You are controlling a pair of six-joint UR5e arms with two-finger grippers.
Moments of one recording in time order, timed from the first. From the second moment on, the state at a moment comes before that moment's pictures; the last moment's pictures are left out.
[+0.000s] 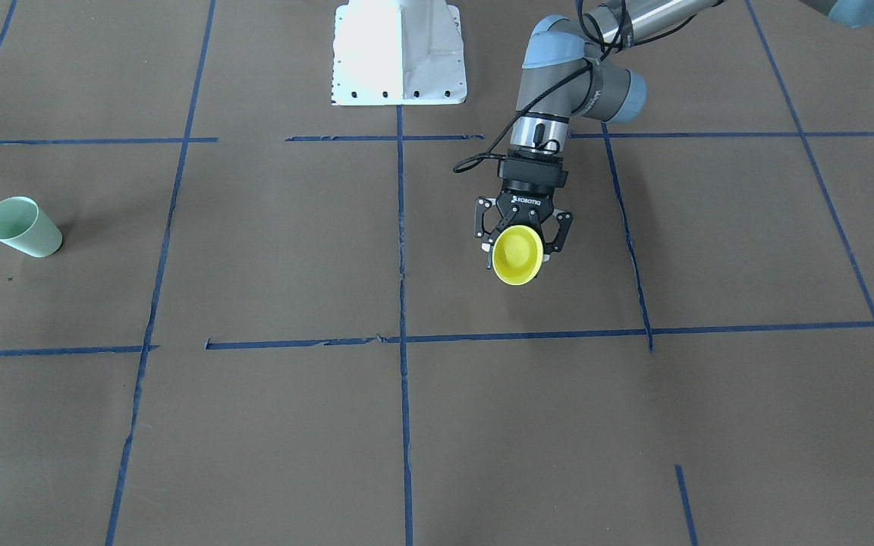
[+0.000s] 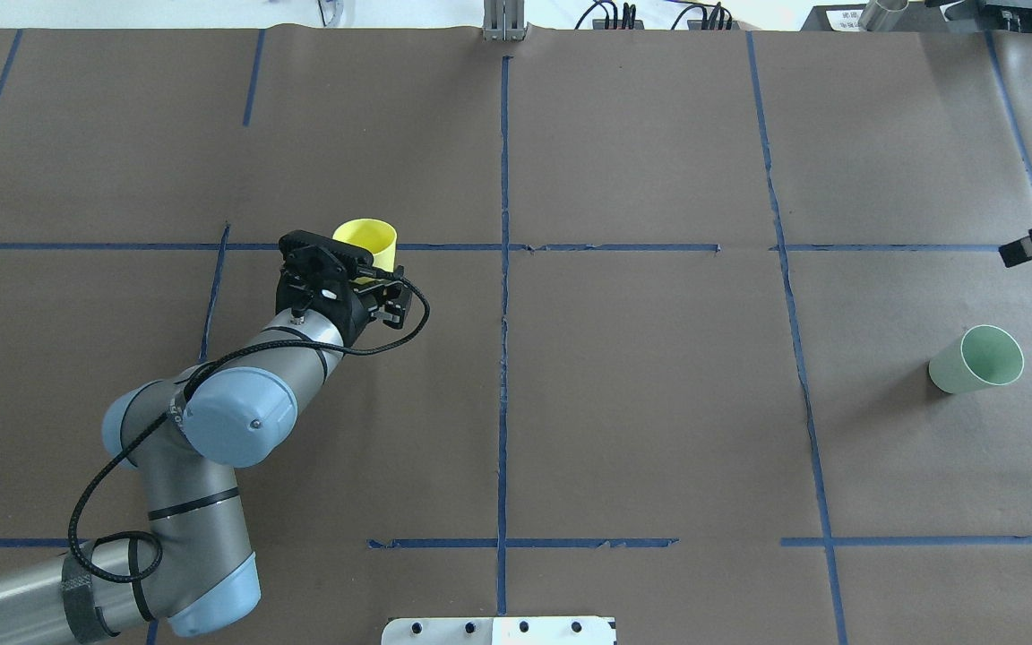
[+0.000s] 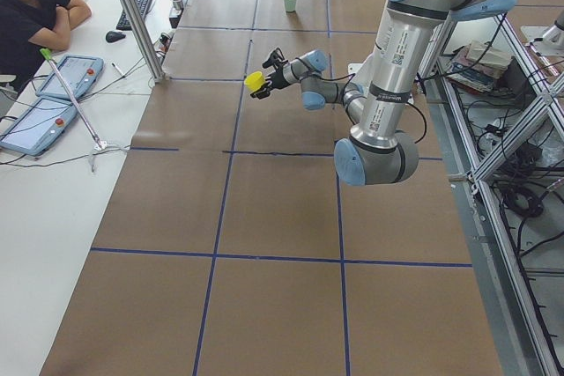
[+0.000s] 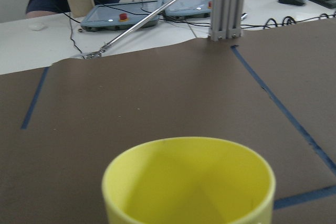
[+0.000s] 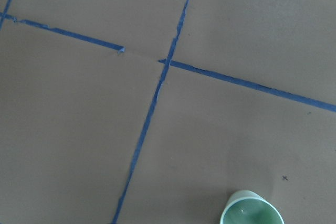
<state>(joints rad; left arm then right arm) -0.37 -1.99 -1.64 -2.34 -1.05 -0.91 1.23 -1.58 2.08 -1.44 2.43 0.41</state>
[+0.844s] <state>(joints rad) -0.33 -2.06 -1.59 -2.65 -1.04 -0.61 0.71 -1.17 2.06 -1.46 2.05 1.17</state>
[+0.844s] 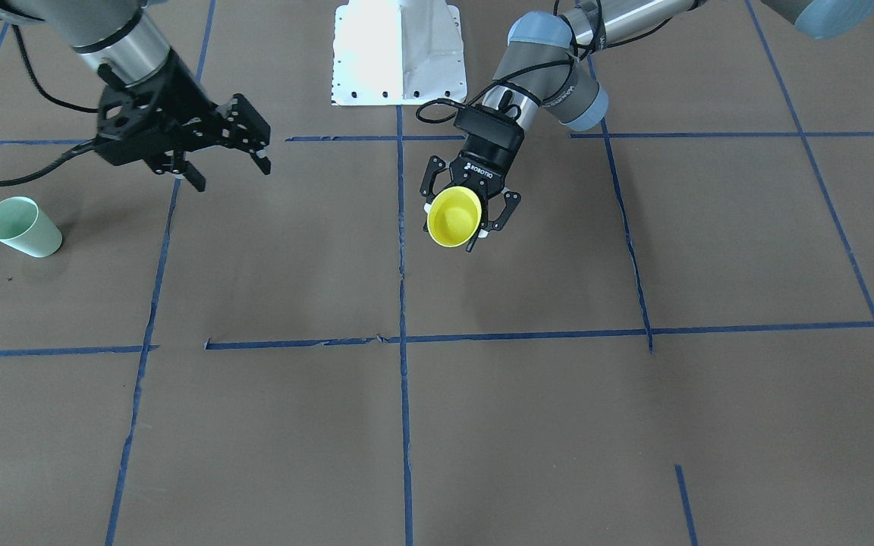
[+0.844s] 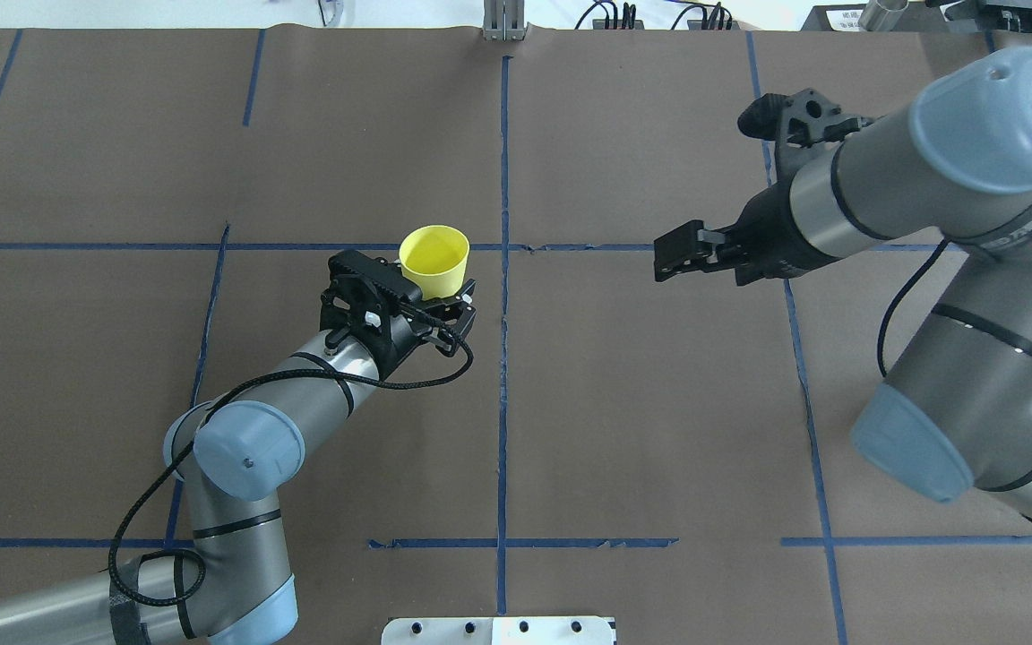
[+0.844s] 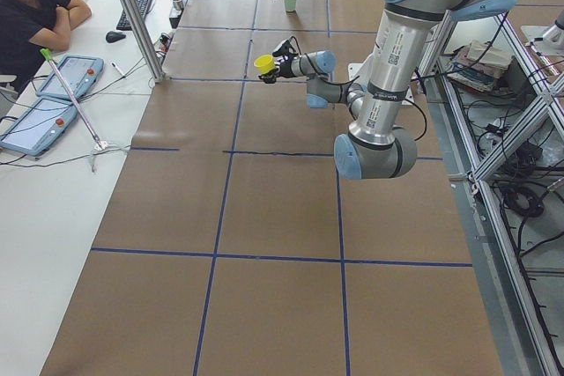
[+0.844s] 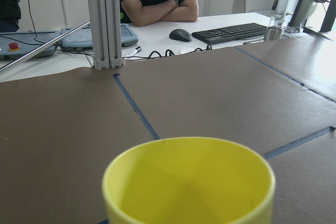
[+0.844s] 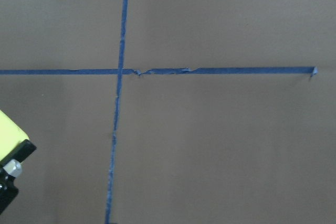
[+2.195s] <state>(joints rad) -0.25 -2.04 -1.60 -2.78 -1.01 -0.40 0.63 -0.83 1.80 -1.54 2.12 1.55</state>
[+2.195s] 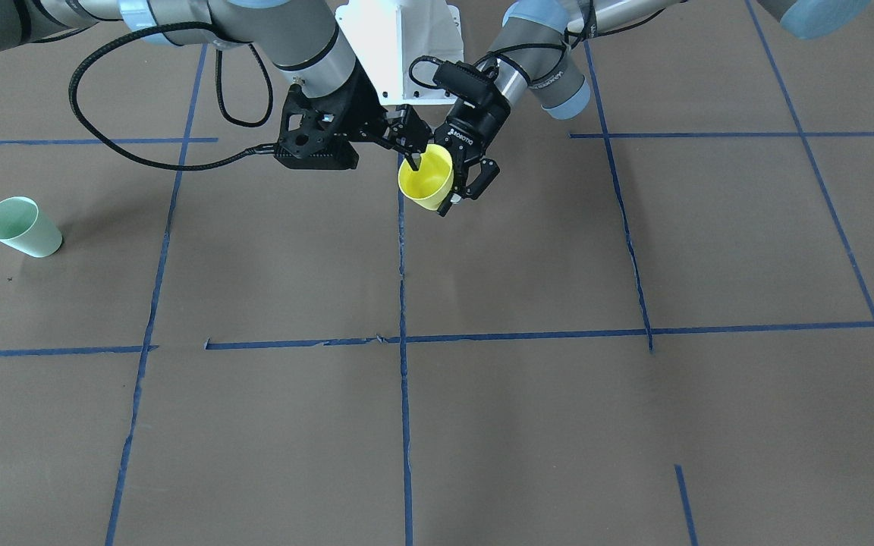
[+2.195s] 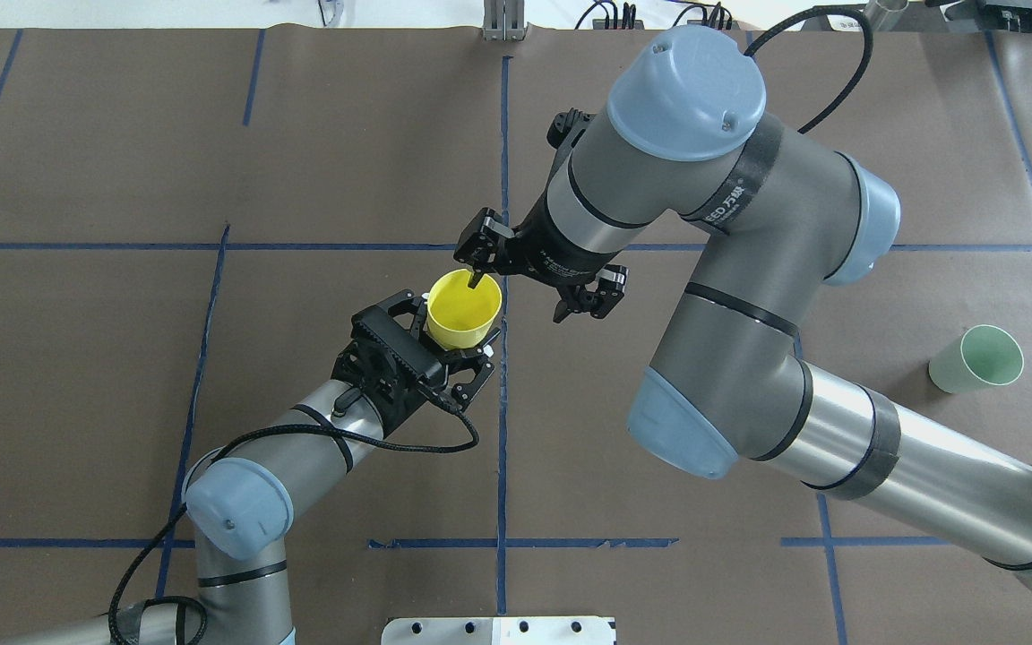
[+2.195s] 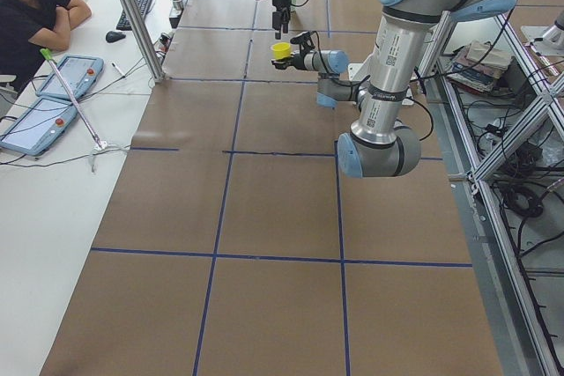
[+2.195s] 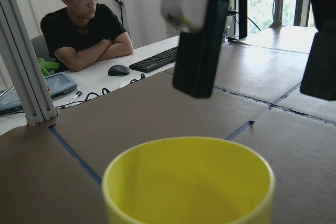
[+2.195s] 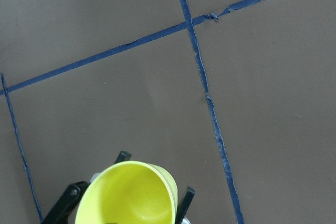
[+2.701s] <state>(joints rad) -0.24 -2.05 -1.60 -2.78 -1.01 -0.41 0.60 -0.83 1.80 -1.53 2.13 1.56</state>
